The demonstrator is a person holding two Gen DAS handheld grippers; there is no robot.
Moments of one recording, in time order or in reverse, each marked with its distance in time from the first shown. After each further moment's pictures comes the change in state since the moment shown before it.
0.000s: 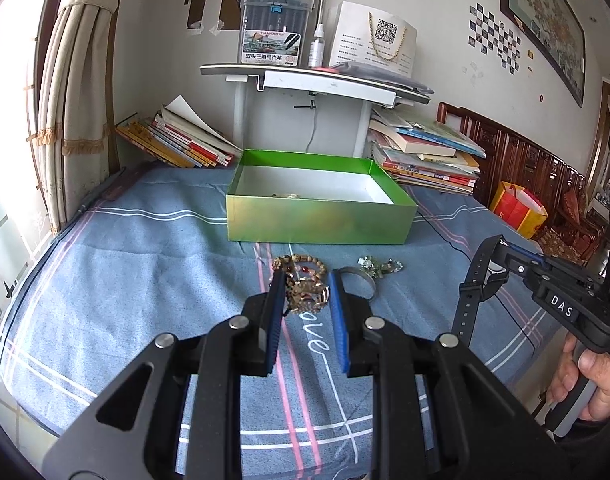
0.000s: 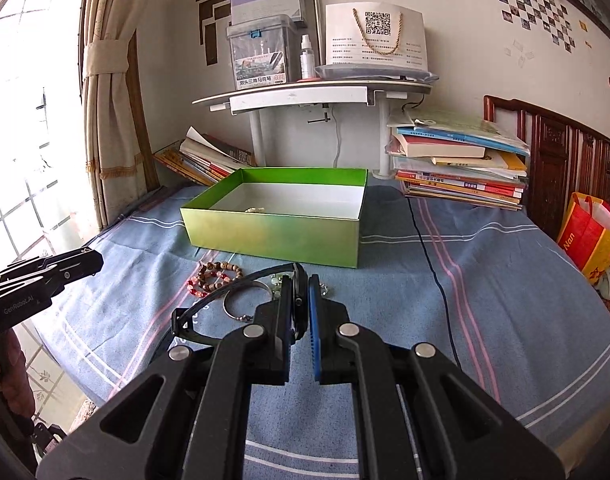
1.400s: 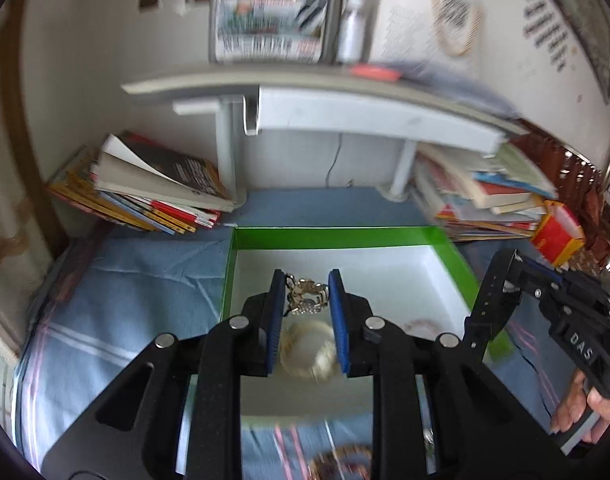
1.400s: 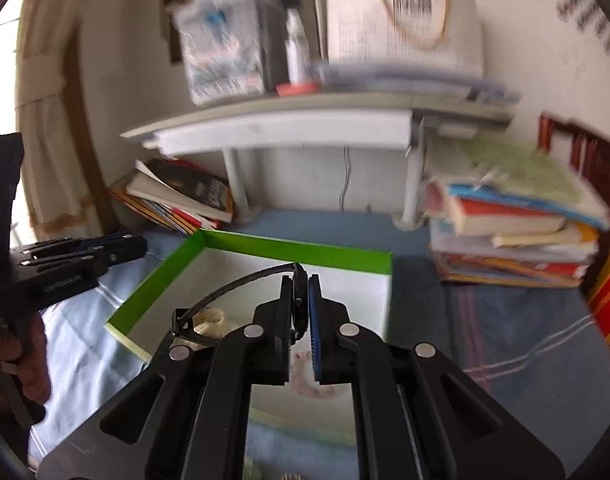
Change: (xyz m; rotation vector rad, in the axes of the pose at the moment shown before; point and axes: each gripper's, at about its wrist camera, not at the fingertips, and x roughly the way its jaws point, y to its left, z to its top) left arm 0.227 0.038 0.180 0.018 0.129 0.026; right arm 0.201 -0.038 0.149 0.017 0.080 0.039
